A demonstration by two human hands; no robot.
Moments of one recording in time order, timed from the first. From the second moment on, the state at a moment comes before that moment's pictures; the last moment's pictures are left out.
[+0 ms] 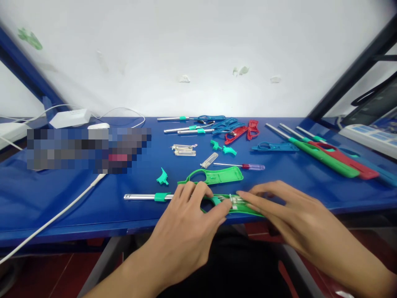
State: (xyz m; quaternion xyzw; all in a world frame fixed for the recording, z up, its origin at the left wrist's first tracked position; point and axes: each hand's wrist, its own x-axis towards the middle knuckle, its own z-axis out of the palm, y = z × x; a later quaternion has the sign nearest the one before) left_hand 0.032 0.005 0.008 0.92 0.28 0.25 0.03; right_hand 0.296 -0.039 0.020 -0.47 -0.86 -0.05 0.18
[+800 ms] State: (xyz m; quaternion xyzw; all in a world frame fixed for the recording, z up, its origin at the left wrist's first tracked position) left_hand 0.029 0.007 0.002 0.93 0.27 0.26 0.00; right_hand 0.296 -0.037 0.017 -0.47 -0.87 0.00 0.14
